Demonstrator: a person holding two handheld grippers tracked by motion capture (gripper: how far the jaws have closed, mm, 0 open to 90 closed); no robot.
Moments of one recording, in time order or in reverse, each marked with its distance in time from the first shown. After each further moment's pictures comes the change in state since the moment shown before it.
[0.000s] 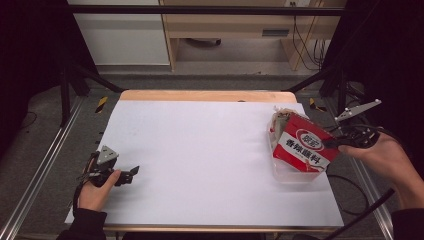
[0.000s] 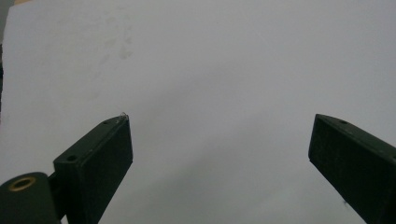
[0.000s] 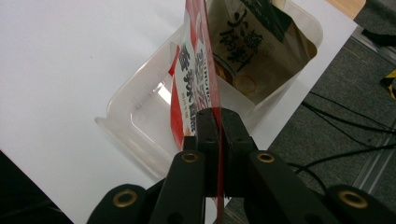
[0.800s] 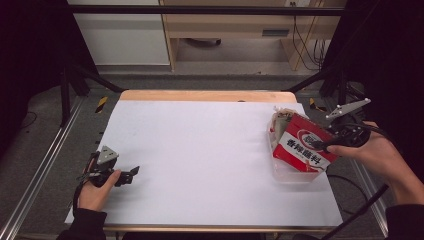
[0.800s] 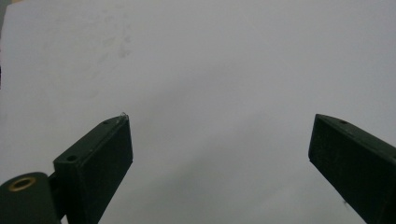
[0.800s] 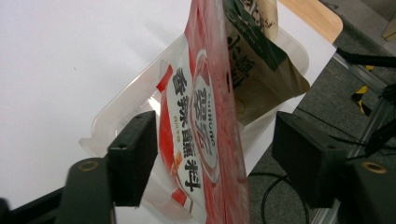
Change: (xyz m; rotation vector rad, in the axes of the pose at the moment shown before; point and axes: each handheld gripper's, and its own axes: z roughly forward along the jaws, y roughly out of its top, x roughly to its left) left arm 0.000 0.000 0.000 0.004 -0.002 -0.001; right arm 0.011 0.017 0.009 -0.035 -0.078 -0.069
